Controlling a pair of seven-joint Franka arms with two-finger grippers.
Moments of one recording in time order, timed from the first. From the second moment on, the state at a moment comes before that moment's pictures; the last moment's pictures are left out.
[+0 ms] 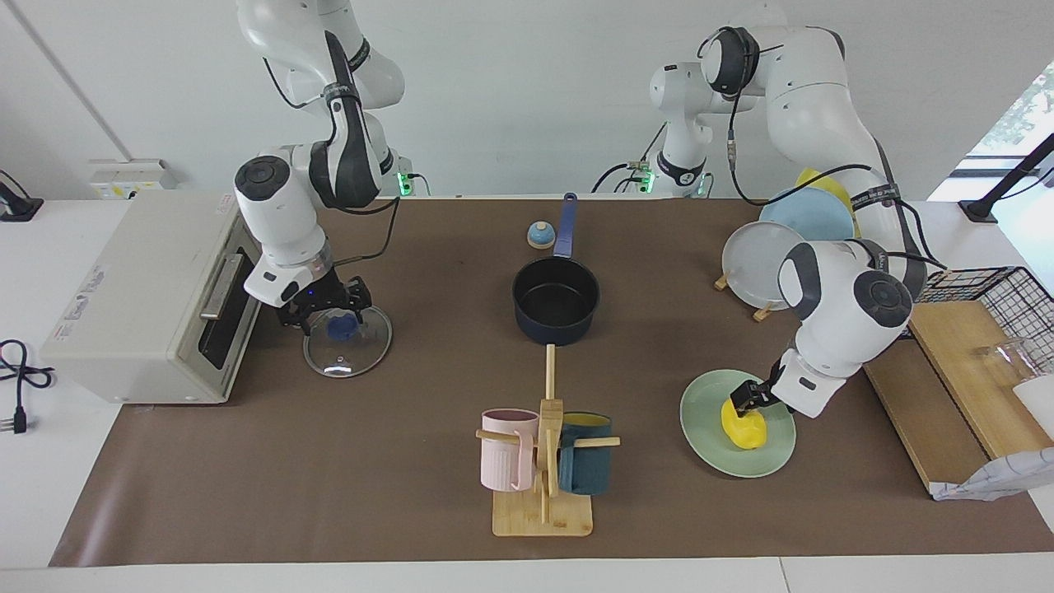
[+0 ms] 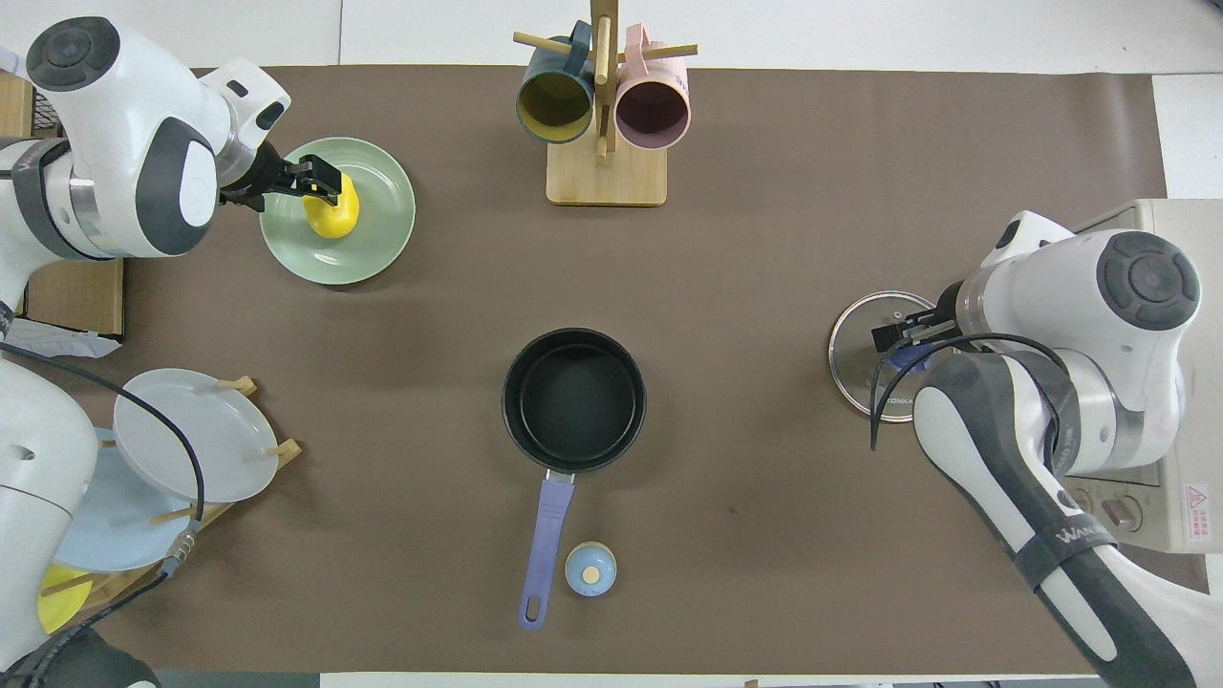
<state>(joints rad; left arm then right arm) -0.12 0.61 0.00 -1.40 -0.03 2.04 -0.09 0.11 0.08 -0.04 -2.19 -0.01 2.33 -0.19</state>
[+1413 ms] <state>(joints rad) -0.15 0.62 0.00 -1.48 -0.01 2.21 -0.09 0.11 0.09 -0.05 -2.27 -0.01 2.37 -0.23</state>
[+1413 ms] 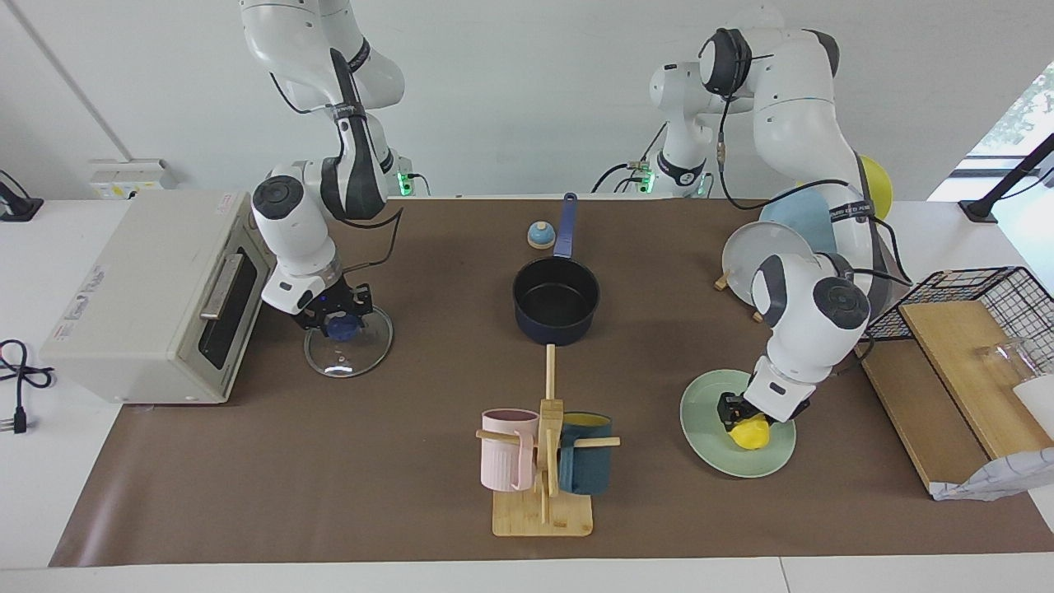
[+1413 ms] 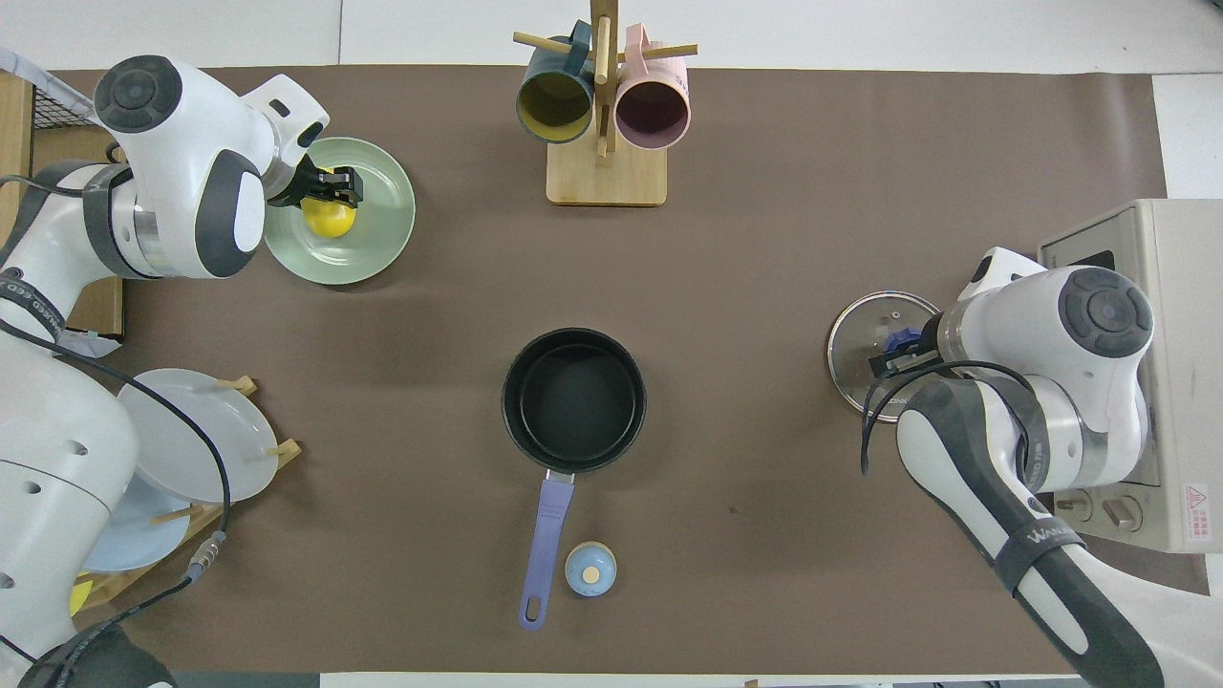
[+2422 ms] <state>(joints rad) -0.49 0.14 -0.02 -1.70 -0.09 1.88 -0.55 0.13 0.02 0.00 -1.89 0.00 1.81 -0.16</state>
